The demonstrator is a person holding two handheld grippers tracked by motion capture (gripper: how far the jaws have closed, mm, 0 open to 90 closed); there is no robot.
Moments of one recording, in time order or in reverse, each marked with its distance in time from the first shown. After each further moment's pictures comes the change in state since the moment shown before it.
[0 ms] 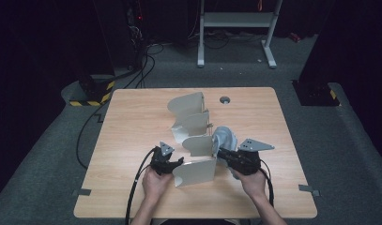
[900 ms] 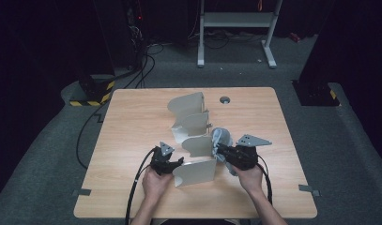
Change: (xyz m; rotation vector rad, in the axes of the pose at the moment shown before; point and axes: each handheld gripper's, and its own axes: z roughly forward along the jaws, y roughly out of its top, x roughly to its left) left arm 0.000 0.000 0.000 0.000 0.000 0.001; right arm -0.007 0.003 0.013 -0.011 0.000 0.014
